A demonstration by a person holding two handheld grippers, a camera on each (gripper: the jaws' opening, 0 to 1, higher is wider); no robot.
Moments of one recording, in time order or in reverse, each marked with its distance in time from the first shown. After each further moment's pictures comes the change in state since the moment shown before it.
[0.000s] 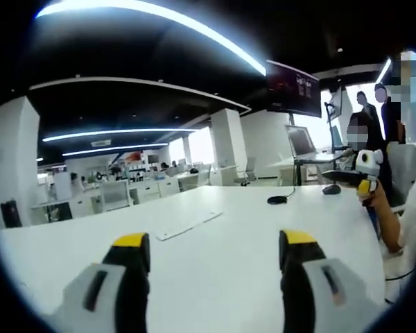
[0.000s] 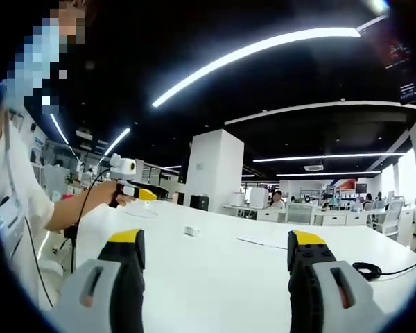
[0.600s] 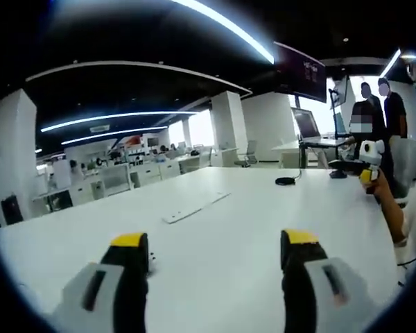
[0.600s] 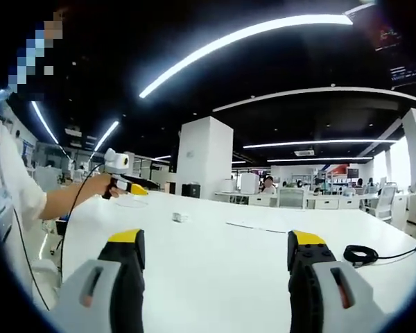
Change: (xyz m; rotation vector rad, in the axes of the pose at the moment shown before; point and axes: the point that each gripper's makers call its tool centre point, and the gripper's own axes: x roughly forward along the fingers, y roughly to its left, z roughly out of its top) left arm 0.015 0.043 -0.028 -0.002 0.108 0.004; right arm 0.002 -0.032 -0.032 0.047 0.086 -0.066
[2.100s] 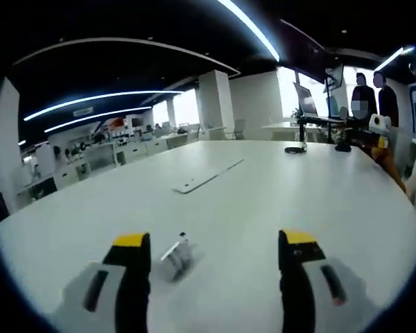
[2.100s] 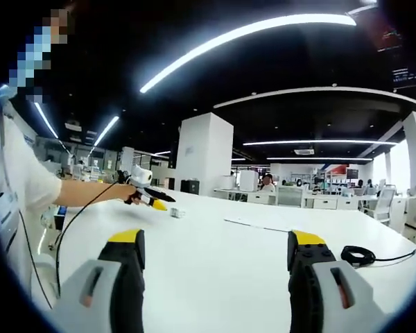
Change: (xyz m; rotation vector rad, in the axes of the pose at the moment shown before) left arm 0.062 0.081 -0.081 -0.007 0.125 -0.107; right arm -0.002 0.003 0.000 -0.027 0.011 0.006
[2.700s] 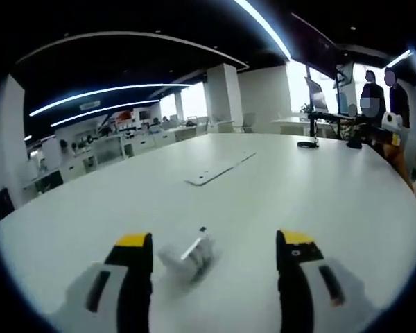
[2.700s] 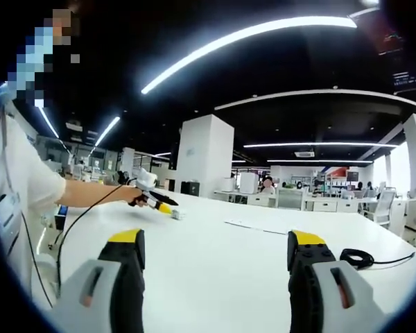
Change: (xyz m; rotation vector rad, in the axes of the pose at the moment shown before) left arm 0.010 0.024 -0.010 -0.007 0.048 0.049; right arm -0.005 0.002 0.005 -0.010 -0.014 0.001
